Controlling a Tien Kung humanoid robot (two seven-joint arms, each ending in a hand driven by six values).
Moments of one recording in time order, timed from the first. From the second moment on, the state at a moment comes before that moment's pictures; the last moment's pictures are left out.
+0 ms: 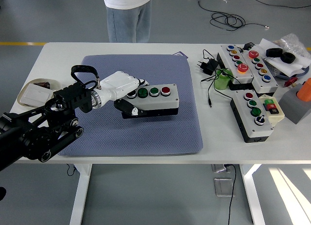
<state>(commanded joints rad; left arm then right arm) -0.88 0.28 -0.51 -0.93 1.99 0.11 -0.11 0.18 -0.19 1.07 0.18 -0.88 -0.25 -0.26</state>
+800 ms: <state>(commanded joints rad) -0.88 0.28 -0.48 -0.86 1.99 0.07 -0.12 0.18 -0.19 1.08 0.18 -0.89 -0.25 -0.26</state>
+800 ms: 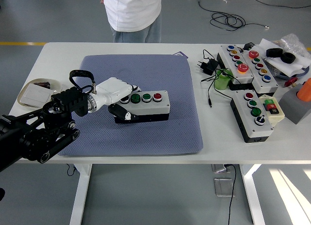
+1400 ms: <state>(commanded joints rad) -0.87 0.28 -0.52 -0.88 2.01 0.03 -0.09 0.18 -0.19 1.09 0.18 -0.89 -0.25 -0.26</state>
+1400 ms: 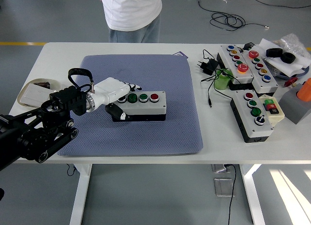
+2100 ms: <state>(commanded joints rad) -0.75 0.36 -0.82 -1.27 2.08 -0.06 0.04 0.17 -0.18 1.08 0.18 -0.88 -0.25 -0.25</state>
